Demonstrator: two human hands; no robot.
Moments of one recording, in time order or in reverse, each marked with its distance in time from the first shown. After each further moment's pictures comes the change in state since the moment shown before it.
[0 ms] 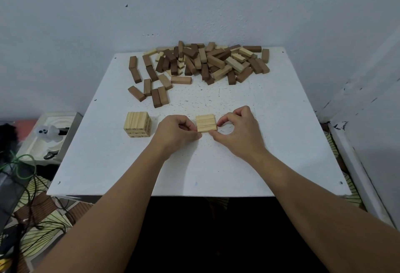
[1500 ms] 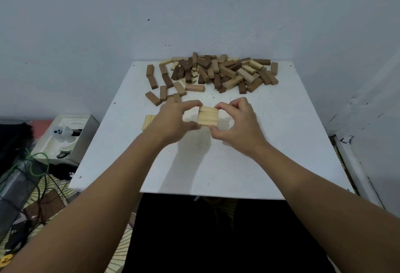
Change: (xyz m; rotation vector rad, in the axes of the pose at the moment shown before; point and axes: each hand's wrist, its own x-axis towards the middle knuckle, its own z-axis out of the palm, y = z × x) left_hand -0.011 0.030 -0.059 0.460 0.040 0.302; right_hand 0.014 -0.051 -0.014 0.068 0.019 -0.230
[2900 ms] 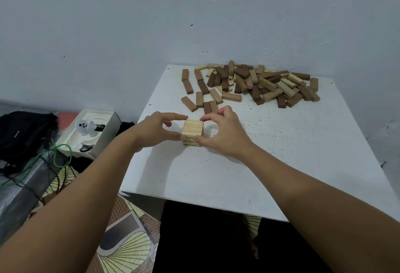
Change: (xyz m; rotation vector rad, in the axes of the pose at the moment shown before) left_hand -0.027 -0.122 -0.079 -0.227 -0.162 -0.222; right_hand 0.049 -0.082 0.093 0.005 -0.299 0.031
